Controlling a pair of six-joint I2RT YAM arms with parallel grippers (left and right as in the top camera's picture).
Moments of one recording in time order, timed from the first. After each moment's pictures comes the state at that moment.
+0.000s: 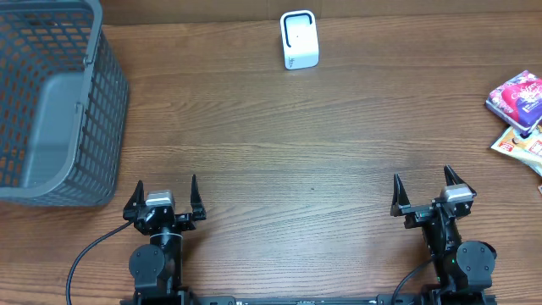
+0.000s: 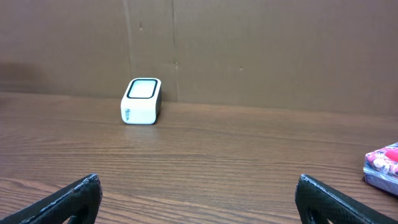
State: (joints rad) left arm 0.07 0.02 0.01 -0.08 -0.04 0.03; right arm 0.04 0.01 0.02 -0.03 -0.12 0.00
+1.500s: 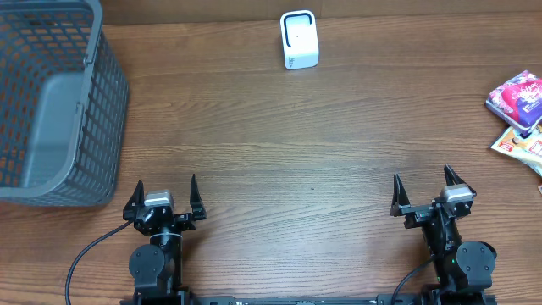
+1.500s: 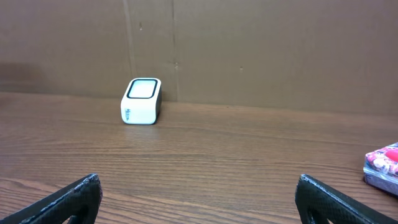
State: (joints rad) left arm 0.07 0.02 0.01 -0.08 -0.04 0.00; right arm 0.04 0.01 0.02 -0.03 -0.12 0.00
